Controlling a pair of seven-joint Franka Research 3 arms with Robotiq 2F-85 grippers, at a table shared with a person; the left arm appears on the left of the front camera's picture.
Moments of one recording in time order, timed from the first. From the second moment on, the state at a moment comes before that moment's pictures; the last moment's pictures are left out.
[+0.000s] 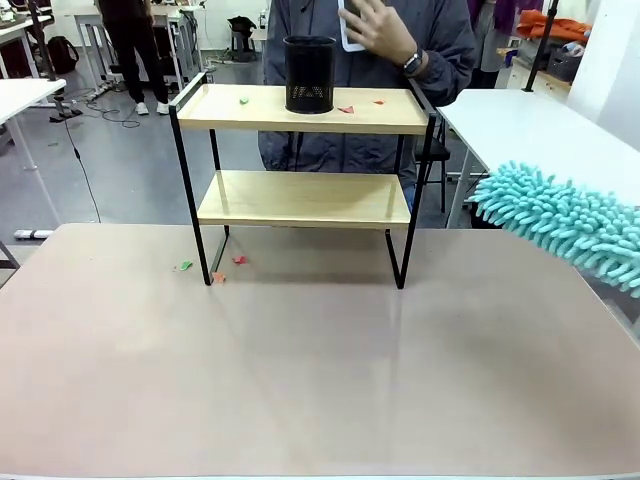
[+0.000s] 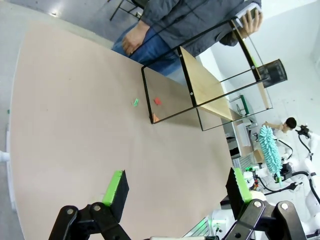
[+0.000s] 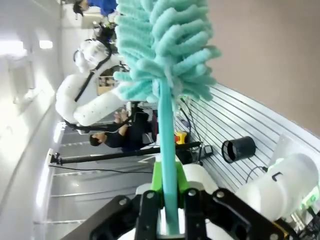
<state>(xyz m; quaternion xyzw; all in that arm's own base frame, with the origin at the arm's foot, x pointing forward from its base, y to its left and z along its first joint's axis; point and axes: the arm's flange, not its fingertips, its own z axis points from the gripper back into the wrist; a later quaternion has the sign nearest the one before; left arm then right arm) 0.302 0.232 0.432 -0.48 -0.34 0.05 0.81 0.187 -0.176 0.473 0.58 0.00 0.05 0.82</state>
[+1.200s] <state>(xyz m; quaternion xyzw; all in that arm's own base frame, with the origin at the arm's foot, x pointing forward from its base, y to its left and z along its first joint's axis) 0.302 0.232 0.432 -0.48 -0.34 0.05 0.81 0.191 -0.175 0.471 0.58 0.00 0.04 0.82</state>
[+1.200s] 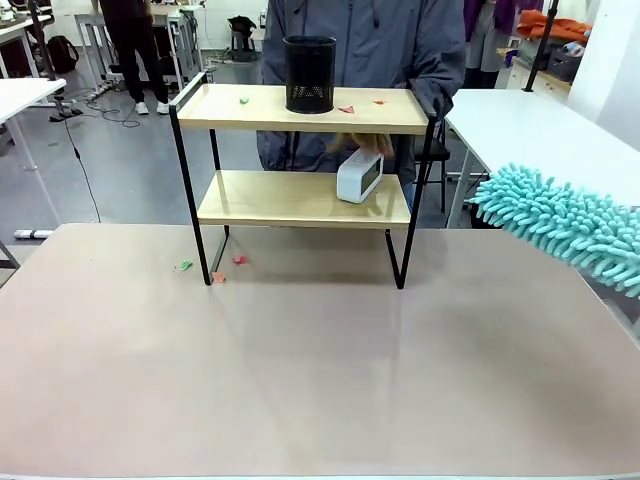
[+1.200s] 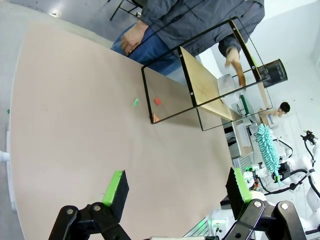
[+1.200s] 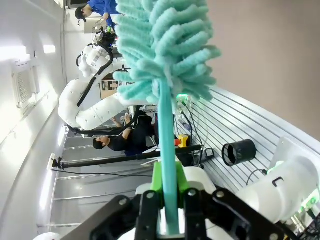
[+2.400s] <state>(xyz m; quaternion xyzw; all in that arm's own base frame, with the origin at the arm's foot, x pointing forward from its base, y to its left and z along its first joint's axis) 0.302 0.232 0.432 -0.48 -0.34 0.05 0.81 0.191 -0.175 0.471 0.58 0.00 0.04 0.82</state>
